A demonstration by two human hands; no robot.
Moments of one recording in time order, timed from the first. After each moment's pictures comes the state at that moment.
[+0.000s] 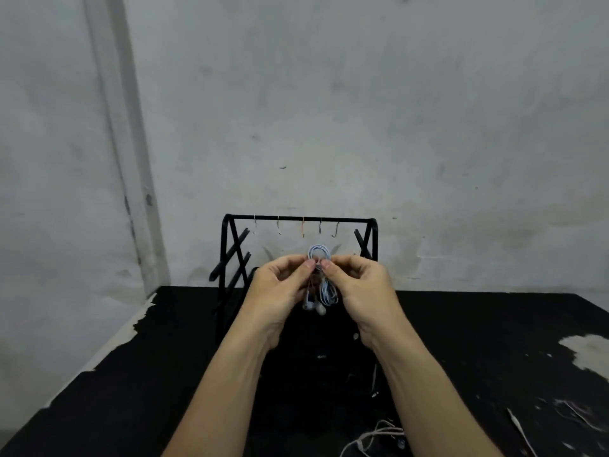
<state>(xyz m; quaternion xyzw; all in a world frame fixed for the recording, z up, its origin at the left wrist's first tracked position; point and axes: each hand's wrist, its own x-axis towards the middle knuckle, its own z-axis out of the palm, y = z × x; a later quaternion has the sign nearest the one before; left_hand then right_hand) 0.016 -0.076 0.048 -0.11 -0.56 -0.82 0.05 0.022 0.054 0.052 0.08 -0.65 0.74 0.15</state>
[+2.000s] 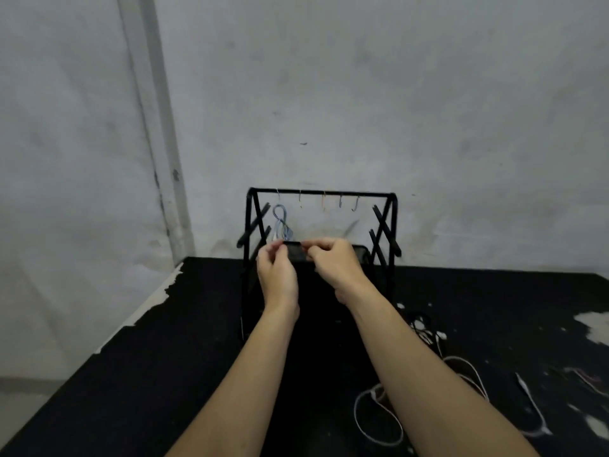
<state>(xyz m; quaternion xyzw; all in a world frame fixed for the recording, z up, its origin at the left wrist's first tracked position) -0.010 -0.089 0.004 0.11 -0.53 -0.81 0.24 -0.028 -0.003 0.024 0.04 -0.78 0.62 0.09</state>
